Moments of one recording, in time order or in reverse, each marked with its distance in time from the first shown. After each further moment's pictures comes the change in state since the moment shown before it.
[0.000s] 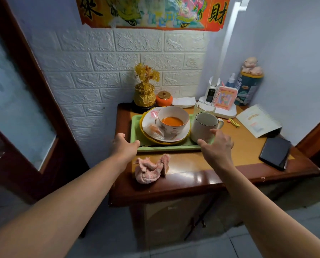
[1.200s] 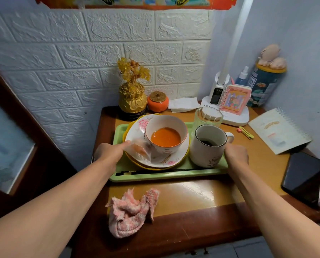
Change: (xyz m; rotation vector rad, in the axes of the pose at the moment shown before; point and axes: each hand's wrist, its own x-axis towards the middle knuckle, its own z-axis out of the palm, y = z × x) left_hand 0.119 0.008 0.064 -0.162 0.059 -0.295; right_hand 0.151 0.064 0.038 0.220 0.069 0.574
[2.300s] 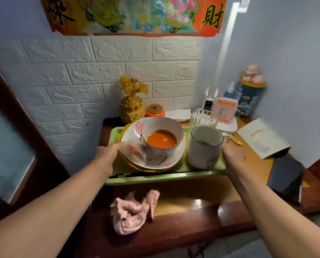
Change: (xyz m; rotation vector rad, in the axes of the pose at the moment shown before) left_hand -0.040 0.029 -0.036 -0.259 -0.141 -0.019; right_hand -0.055 -0.033 -0.043 0.209 -0.002 -0.032
